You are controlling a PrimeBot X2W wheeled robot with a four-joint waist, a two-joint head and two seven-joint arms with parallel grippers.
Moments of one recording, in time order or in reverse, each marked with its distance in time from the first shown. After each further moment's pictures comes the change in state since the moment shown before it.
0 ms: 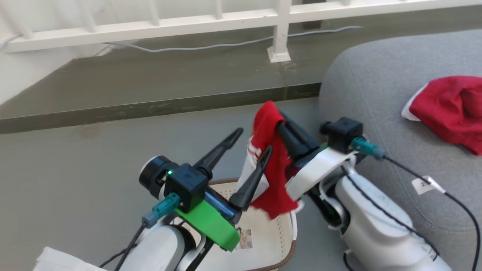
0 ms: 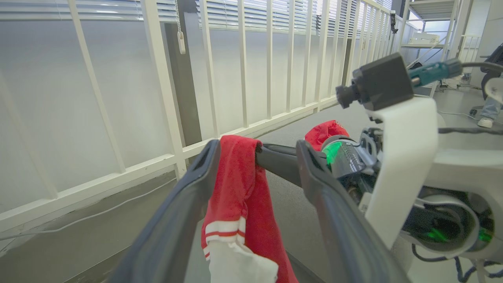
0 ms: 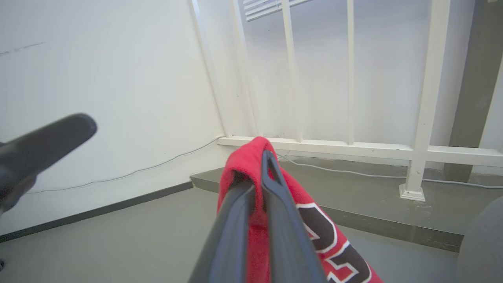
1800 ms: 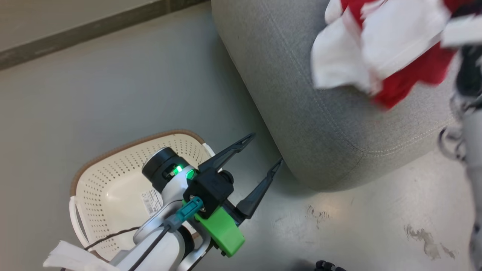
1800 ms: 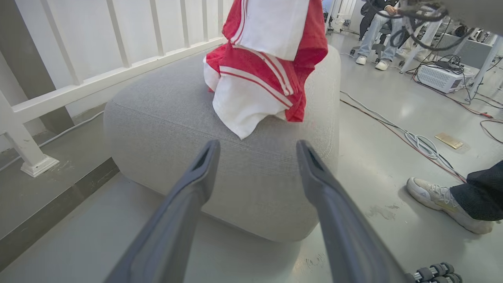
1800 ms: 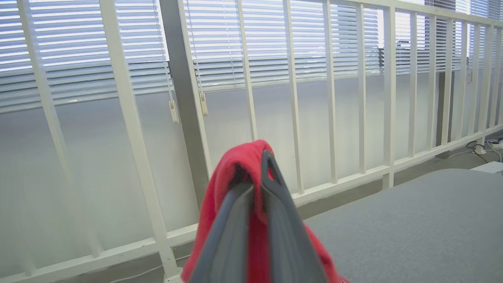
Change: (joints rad) left arm -0.059 0.079 -0.086 -0.095 0.098 -0.013 0.140; right arm -0.278 -0.163 -0.553 -0.113 -0.011 -0.096 -0.012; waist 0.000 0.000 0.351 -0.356
